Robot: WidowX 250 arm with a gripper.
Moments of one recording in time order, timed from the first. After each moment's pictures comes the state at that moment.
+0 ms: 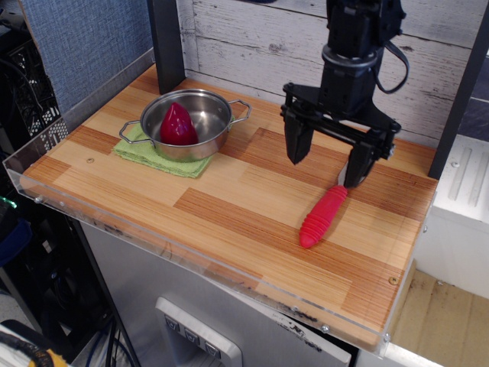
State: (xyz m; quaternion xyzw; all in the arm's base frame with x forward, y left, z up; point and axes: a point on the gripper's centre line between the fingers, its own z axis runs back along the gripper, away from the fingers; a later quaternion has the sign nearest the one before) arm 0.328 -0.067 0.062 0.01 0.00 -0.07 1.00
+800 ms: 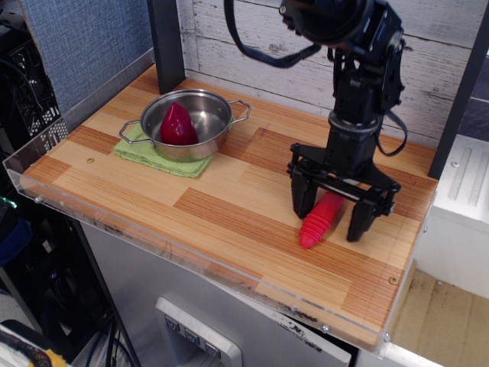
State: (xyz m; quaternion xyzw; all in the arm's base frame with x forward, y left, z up) arm 0.319 -0.079 0.007 0.00 0.05 -0.07 1.00
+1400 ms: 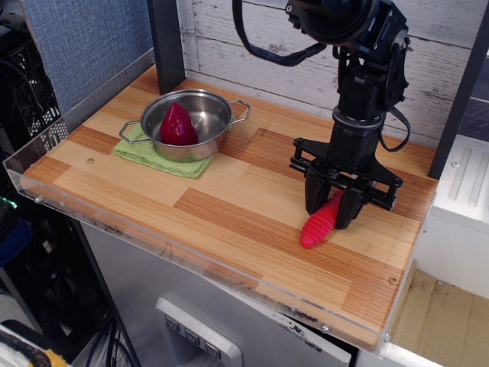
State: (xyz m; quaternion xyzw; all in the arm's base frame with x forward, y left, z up) arm 0.324 -0.079 0.002 0.00 0.05 -0.07 1.00
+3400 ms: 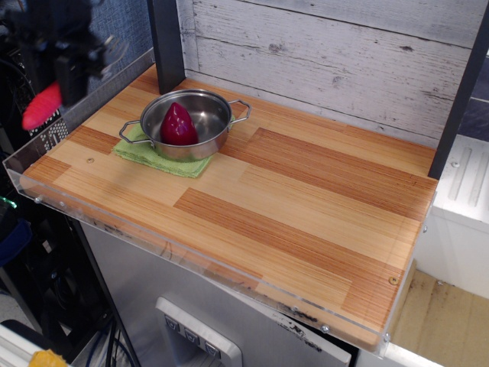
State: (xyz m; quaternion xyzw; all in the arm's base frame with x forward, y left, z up) arm 0.257 0.192 0.105 0.09 0.02 0.05 0.99
